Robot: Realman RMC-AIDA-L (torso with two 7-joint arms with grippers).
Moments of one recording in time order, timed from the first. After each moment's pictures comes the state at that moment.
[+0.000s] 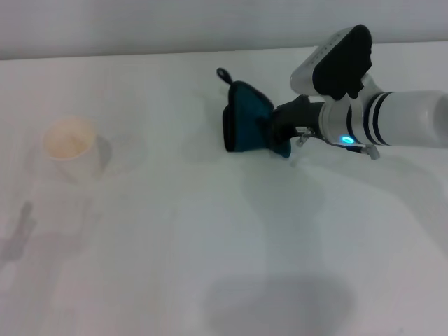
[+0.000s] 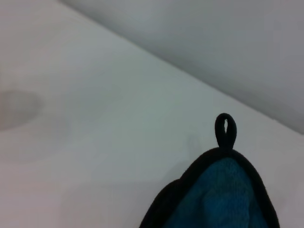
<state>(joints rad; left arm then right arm) -0.21 -2.08 0.69 -0.10 -2.18 -1.52 2.56 0.61 2.02 -1.70 -0.63 -1.70 -0.46 1.84</state>
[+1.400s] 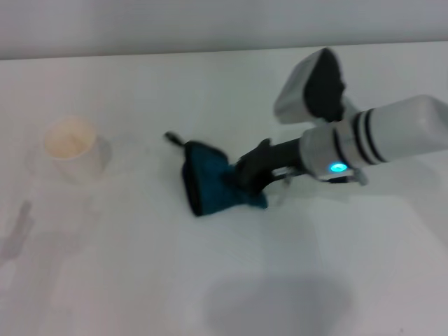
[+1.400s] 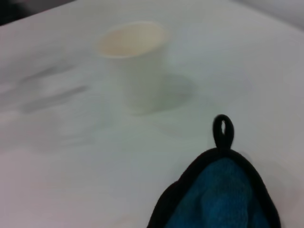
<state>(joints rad) -0.21 -2.08 0.69 -0.09 -2.18 -1.52 2.53 0.63 2.00 -1.70 -0.66 -1.68 -0.84 1.82</state>
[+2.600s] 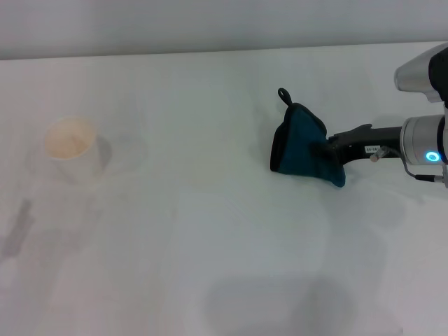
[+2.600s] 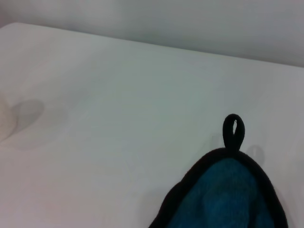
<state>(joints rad) -0.21 -2.08 0.69 -0.07 -2.18 -1.52 2.53 0.45 1.96 -1.33 -0.66 -1.79 -0.90 1.87</state>
